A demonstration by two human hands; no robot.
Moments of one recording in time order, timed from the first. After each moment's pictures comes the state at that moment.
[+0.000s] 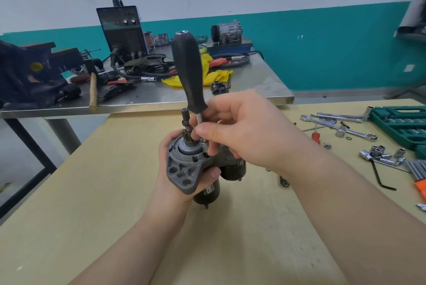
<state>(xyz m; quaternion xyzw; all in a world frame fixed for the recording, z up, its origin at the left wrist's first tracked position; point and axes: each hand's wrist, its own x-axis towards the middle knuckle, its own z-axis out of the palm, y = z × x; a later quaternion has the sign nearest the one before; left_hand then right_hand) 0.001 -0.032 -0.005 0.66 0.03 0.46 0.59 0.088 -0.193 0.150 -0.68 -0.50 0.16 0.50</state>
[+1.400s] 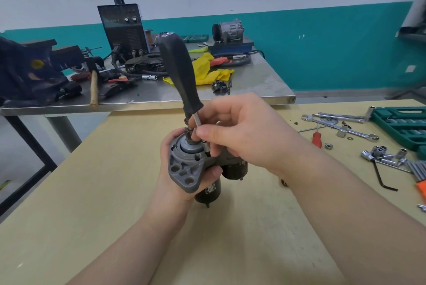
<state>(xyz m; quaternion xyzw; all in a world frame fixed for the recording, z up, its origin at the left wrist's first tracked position) -0.002 -0.032 -0.006 0.66 0.05 0.46 0.60 0.090 -0.190 0.143 -0.67 -0.51 0.17 0.51</state>
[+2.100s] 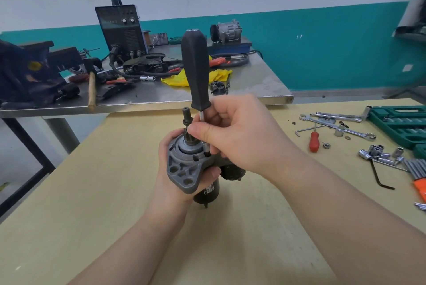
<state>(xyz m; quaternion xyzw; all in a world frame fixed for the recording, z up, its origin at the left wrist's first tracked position) 0.000 -0.032 -0.005 0.67 0.05 0.46 0.57 0.081 -0.183 0.139 -0.69 -0.49 0.10 0.53</state>
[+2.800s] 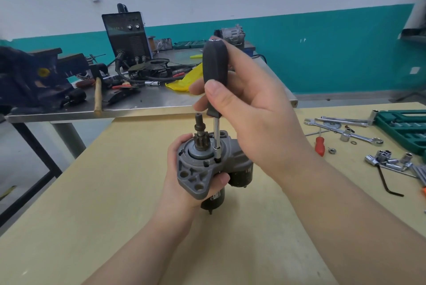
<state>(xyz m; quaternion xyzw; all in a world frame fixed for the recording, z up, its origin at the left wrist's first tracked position) -0.001 -0.037 -0.001 0.71 0.09 0.42 0.56 0.074 -0.183 0.158 -0.50 -0.52 0.07 0.69</state>
